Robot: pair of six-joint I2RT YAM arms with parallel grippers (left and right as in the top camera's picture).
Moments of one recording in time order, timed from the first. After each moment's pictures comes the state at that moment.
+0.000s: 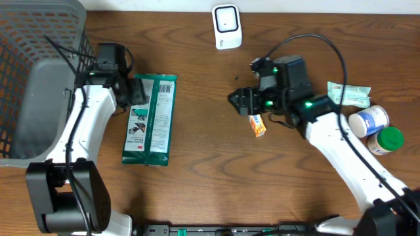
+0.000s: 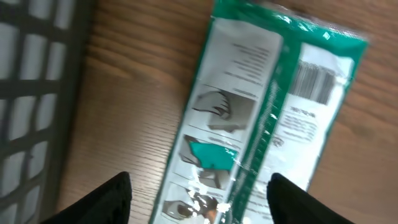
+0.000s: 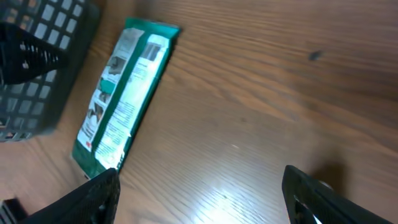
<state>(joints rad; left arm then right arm) 0.02 1.68 1.26 -0.79 -0.05 -0.21 0.37 1.52 1.12 -0.44 -0.41 0.28</state>
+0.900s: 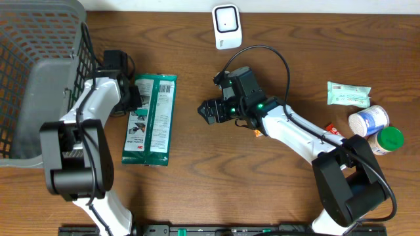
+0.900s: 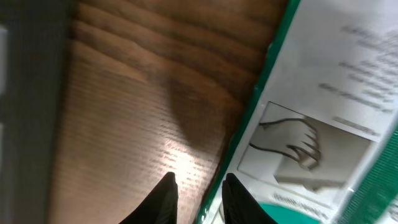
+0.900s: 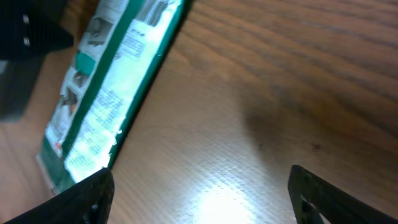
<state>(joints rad) 0.05 1.93 1.26 -0.71 -0.13 -0.20 0.55 1.83 1.12 -0.18 -0.36 0.34</state>
